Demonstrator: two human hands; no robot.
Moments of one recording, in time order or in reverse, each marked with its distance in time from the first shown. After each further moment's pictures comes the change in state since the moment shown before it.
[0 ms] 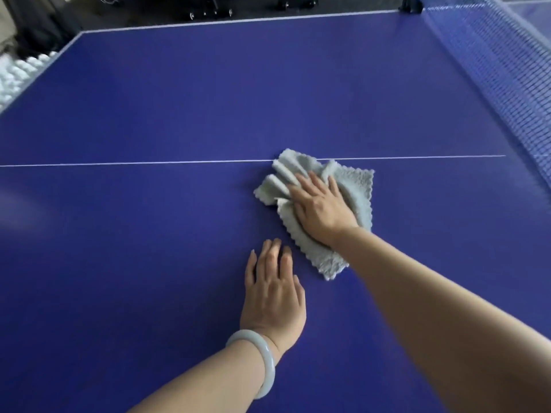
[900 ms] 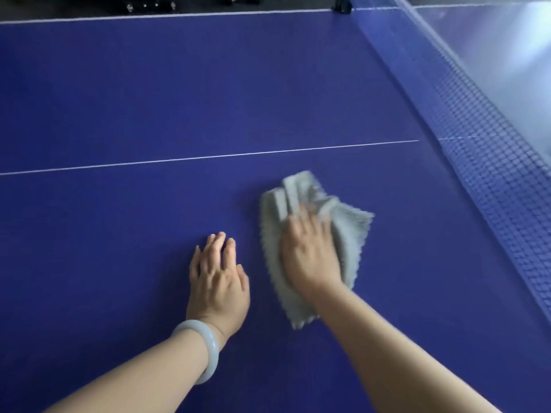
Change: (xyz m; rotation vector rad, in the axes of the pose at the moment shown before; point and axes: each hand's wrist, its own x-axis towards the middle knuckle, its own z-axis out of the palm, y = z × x) left_hand 0.000 0.002 0.004 -0.085 0.095 0.006; right_hand -0.129 0.006 0.010 0.011 0.262 0.316
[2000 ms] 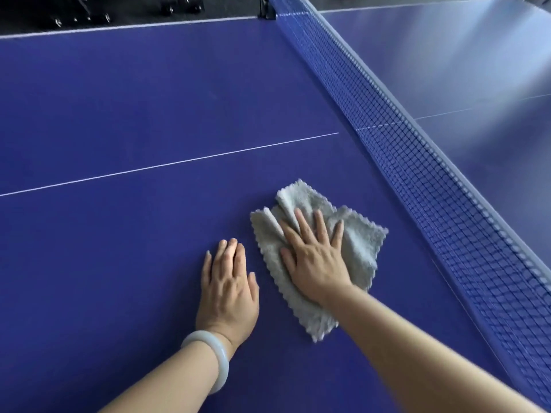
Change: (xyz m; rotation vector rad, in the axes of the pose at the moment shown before) left_hand -0.019 0.110 0.017 0.027 -0.160 0.231; right_hand -0.055 0.109 -0.048 -0.125 -0.224 0.128
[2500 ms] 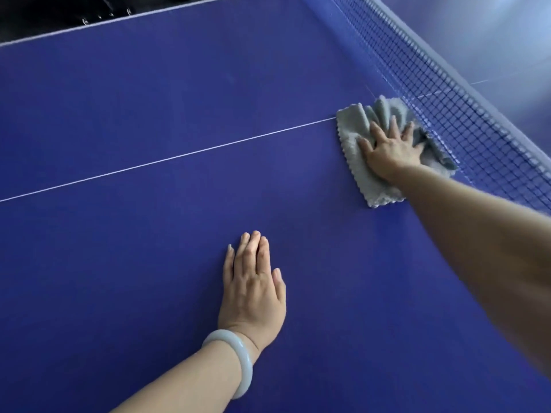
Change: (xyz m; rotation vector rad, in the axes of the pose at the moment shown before) left_hand -0.001 0.001 0.002 0.048 0.012 -0.002; right_hand 0.169 0.129 -0.044 0.094 -0.002 0.404
